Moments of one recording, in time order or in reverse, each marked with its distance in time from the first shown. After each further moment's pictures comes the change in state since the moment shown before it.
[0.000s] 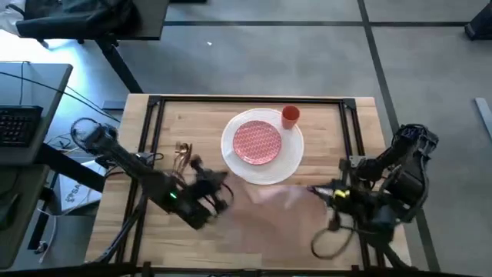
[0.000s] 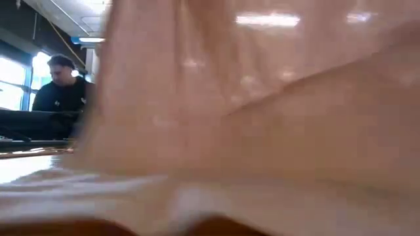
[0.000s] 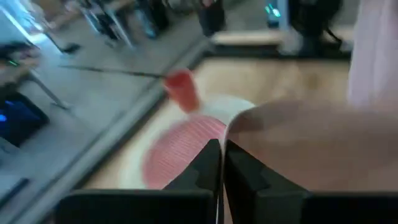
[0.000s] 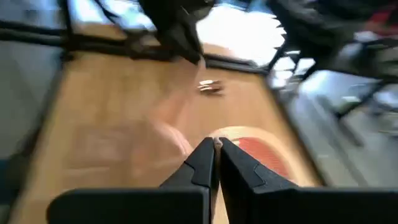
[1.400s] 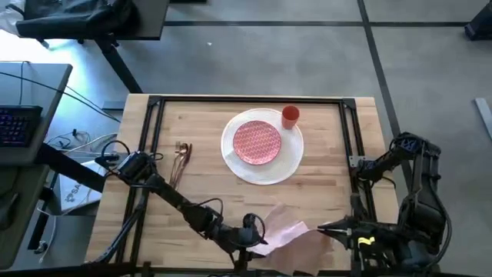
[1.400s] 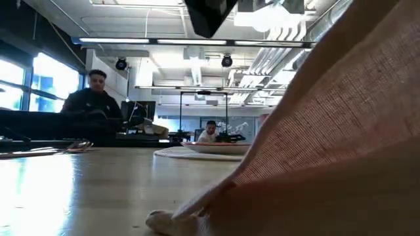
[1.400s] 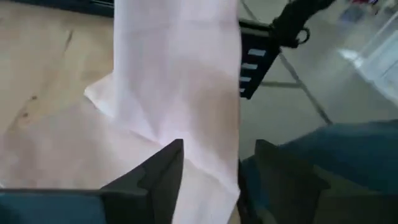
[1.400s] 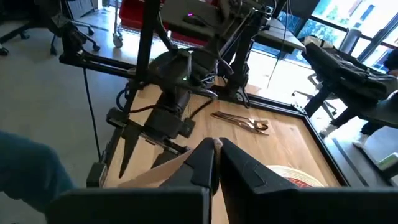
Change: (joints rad) left arm 0.008 0.577 0.000 1.021 0.950 0.074; right arm 0.251 0.102 0.008 0.226 0.001 -0.066
